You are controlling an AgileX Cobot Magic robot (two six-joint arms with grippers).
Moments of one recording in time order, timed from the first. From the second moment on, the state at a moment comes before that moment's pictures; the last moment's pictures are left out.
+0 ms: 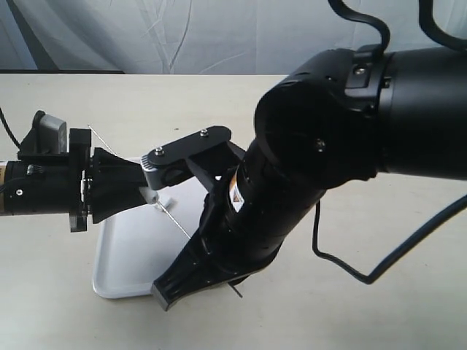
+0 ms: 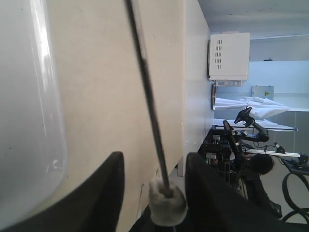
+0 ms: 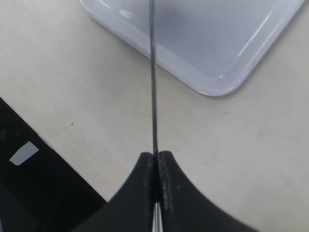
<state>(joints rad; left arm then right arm) 0.03 1.68 -0.53 1.48 -1.21 -2.01 1.03 1.58 -1.10 0.15 0.87 0.16</state>
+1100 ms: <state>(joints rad) 0.03 1.68 -0.53 1.45 -1.21 -2.04 0.99 1.59 -1.10 0.18 0.82 0.16</state>
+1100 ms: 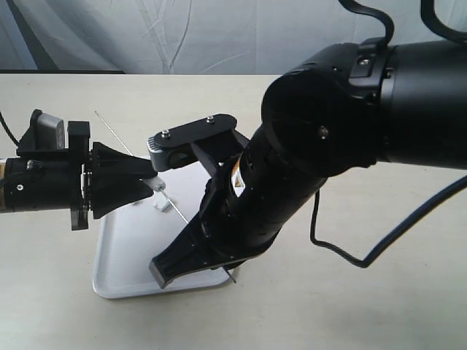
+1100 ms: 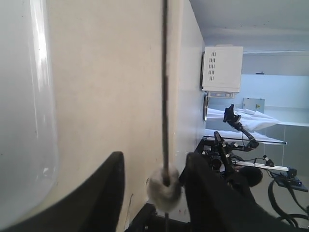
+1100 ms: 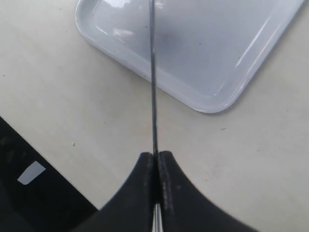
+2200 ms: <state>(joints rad) 0.03 1.67 -0.53 1.49 -1.21 -2.01 0.99 1.63 -1.10 0.21 0.78 0.16</state>
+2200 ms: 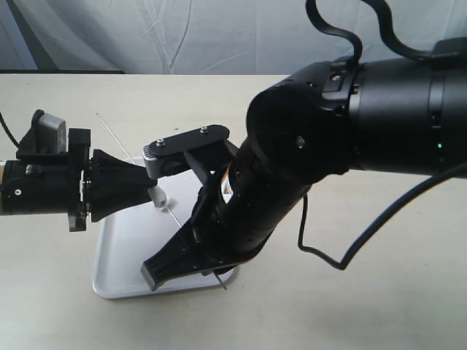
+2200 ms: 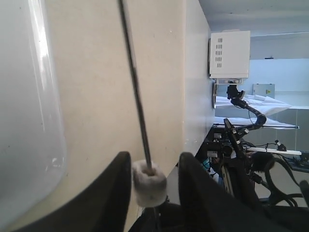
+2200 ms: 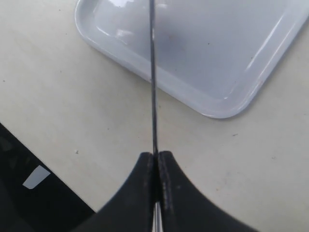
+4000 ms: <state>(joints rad) 0.03 1.67 -0.54 1.47 -1.22 -1.96 0.99 1.63 -1.10 0.22 0.77 0.16</state>
